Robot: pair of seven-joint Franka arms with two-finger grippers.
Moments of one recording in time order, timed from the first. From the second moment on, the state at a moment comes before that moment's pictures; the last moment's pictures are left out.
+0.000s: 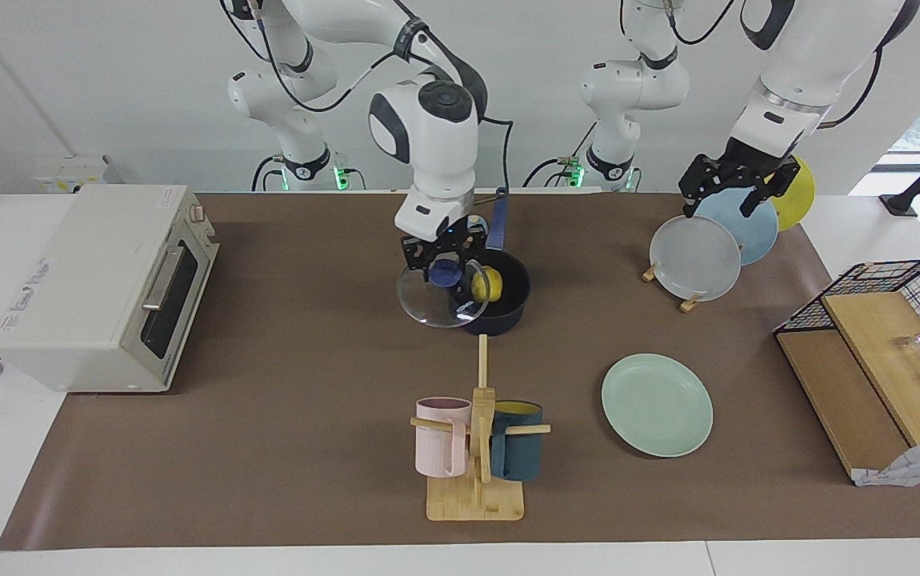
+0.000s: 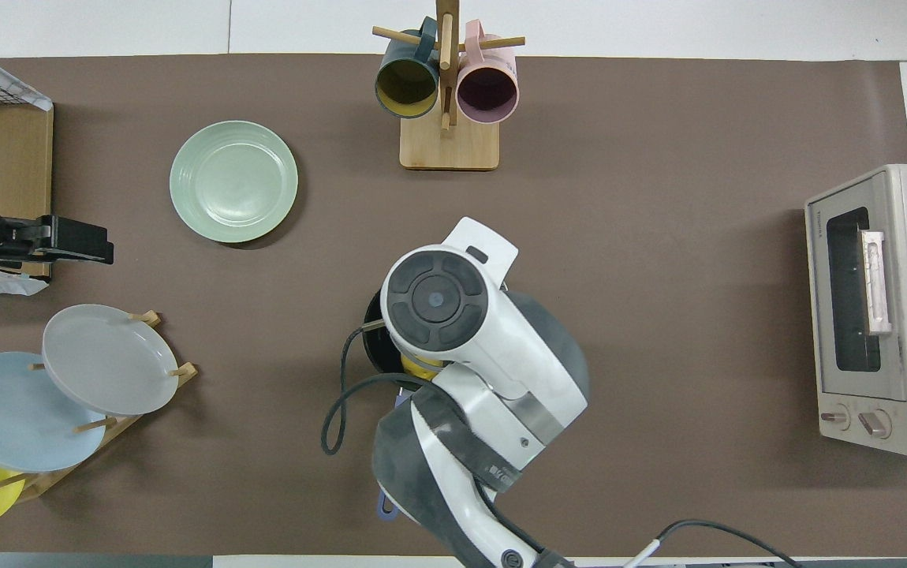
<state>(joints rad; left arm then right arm) -0.12 -0.08 -0.05 -1.67 -0.03 1.62 -0.10 0.52 0.23 0.01 -1.69 -0.05 1.93 0.31</state>
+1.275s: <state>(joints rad) -0.63 -0.03 -0.06 -1.93 -0.04 1.98 -0.60 0.02 0.14 0.00 -2.15 -0.05 2.29 -0.23</state>
